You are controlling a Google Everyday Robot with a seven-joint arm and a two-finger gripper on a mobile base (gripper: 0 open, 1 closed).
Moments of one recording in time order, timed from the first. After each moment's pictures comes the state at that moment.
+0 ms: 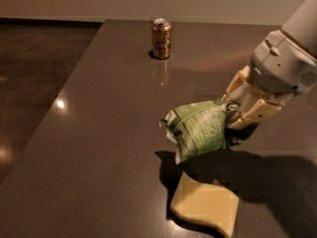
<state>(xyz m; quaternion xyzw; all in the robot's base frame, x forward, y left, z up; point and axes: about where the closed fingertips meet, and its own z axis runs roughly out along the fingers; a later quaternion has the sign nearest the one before) 0.404 -0.138 0.939 -0.75 0.62 0.17 0.17</state>
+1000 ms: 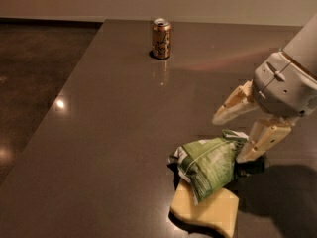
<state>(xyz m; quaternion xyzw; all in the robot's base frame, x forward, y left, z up) 0.375 -0.141 0.919 -0.79 0.56 0.17 0.17</state>
